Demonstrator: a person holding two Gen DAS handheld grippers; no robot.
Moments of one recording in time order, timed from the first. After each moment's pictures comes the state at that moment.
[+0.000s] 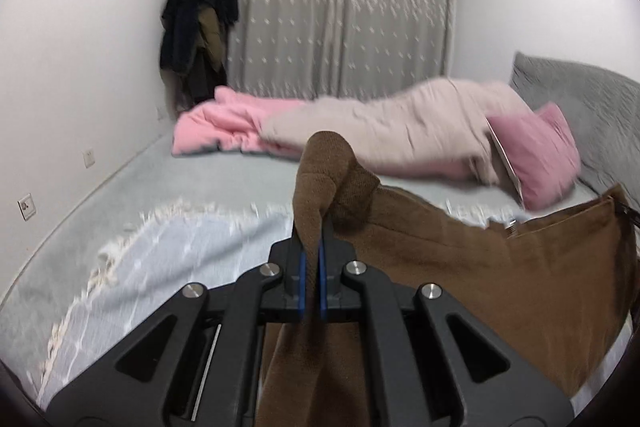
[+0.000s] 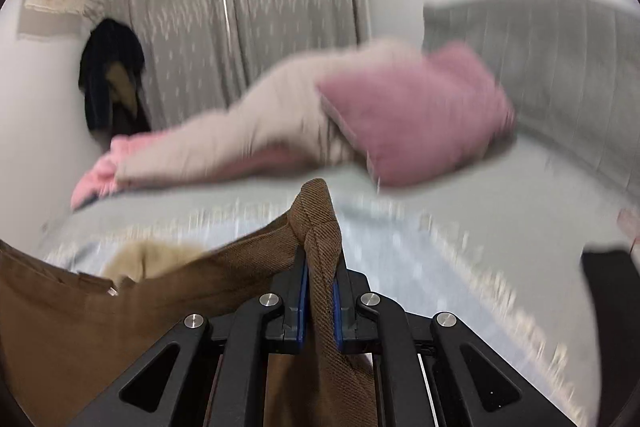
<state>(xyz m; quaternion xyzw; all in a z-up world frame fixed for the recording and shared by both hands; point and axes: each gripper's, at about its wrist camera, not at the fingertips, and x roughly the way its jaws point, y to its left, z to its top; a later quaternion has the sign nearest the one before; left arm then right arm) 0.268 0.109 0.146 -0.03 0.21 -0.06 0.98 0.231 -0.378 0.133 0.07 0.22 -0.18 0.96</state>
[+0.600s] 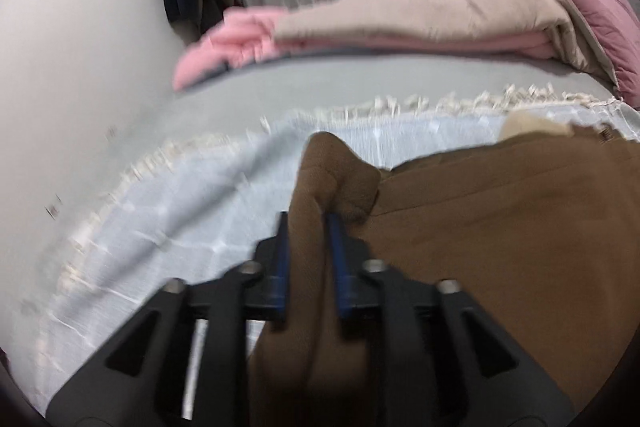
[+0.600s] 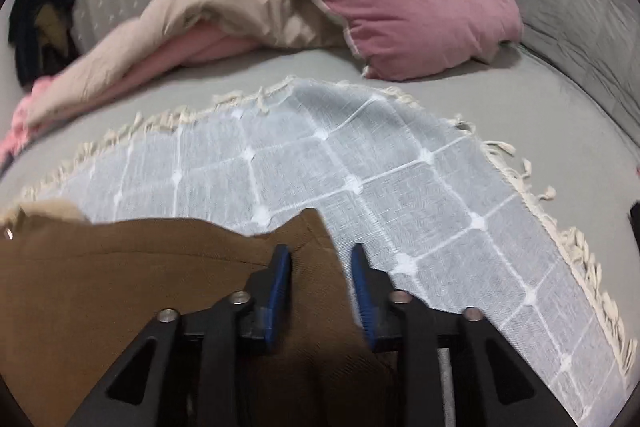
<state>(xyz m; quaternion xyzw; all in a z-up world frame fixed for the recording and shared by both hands) 0.391 0.050 0.007 0.11 0.33 0.03 0.94 0.374 -0.434 -0.031 0.11 0.39 -0.25 0.88</state>
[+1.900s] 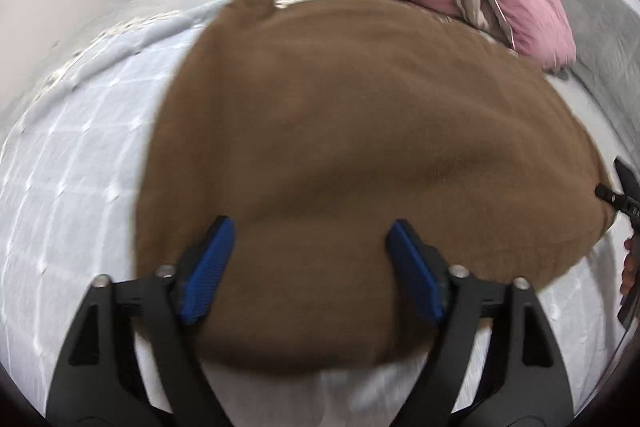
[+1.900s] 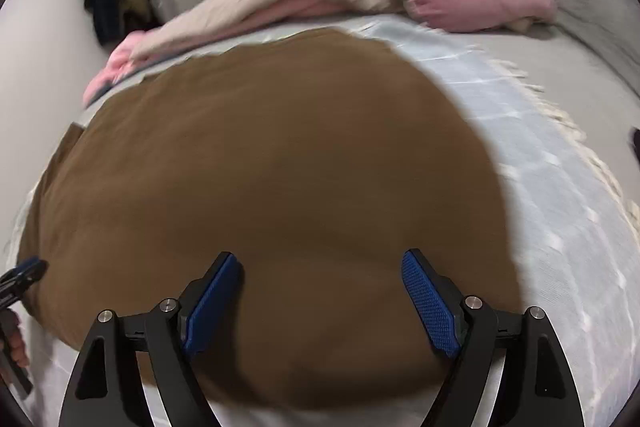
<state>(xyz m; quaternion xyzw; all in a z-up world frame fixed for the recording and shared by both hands) 0.197 0.091 -0.017 -0.02 0.45 -0.10 0.89 0.195 -0.351 -0.031 0.13 0.42 -0.10 0.89</state>
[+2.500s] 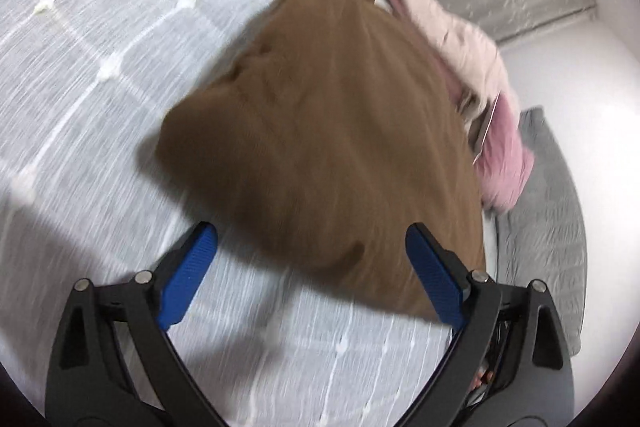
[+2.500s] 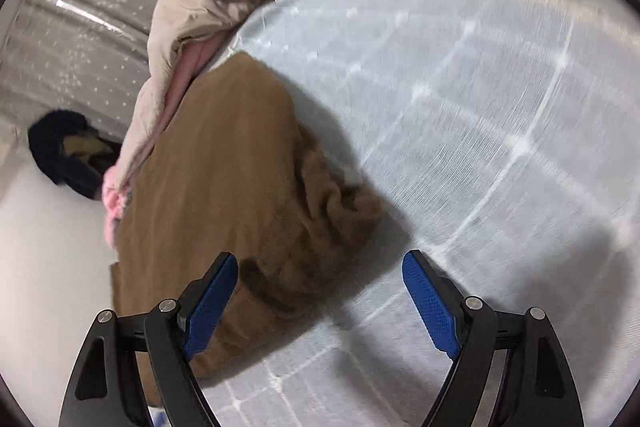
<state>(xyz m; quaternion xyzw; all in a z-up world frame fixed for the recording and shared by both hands) 0.163 0.161 -0.060 -0.39 0.46 -0.10 0.79 0.129 -0.424 -0.057 0.46 0.38 -0.14 0.79</state>
